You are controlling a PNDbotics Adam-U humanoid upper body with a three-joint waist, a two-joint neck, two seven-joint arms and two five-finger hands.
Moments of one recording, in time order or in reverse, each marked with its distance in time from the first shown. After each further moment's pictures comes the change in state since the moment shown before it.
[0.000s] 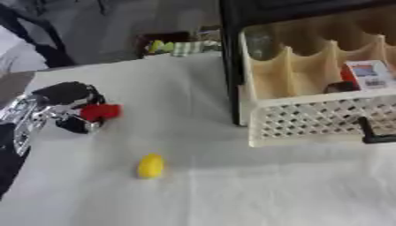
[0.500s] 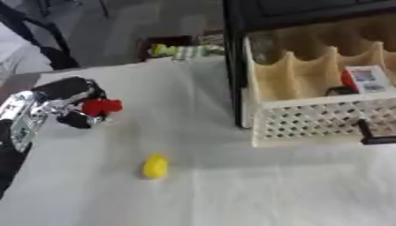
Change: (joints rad) left arm 0.000 0.001 -0.008 -0.031 0.139 -0.010 -0.023; right arm 0.008 0.015 0.001 0.000 -0.011 0.012 -0.008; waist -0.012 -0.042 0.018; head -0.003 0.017
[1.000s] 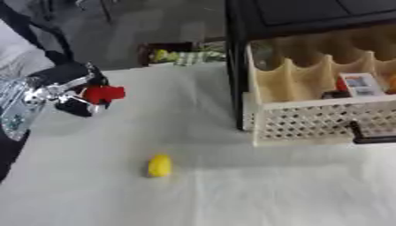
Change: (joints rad) left arm 0.002 0.023 -0.032 -0.138 0.204 -0.033 -0.074; right arm 0.000 0.010 0.018 0.000 -0.025 0.022 0.002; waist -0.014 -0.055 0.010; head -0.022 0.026
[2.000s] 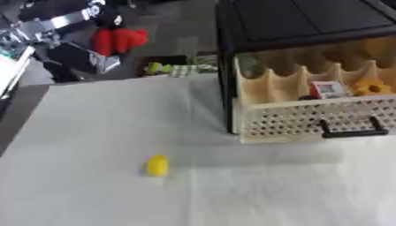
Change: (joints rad) left arm -0.069 -0.033 -0.063 -0.340 0.474 0.098 -0.232; right arm -0.043 0.021 0.074 0.000 -0.044 0.082 0.052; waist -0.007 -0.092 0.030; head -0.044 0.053
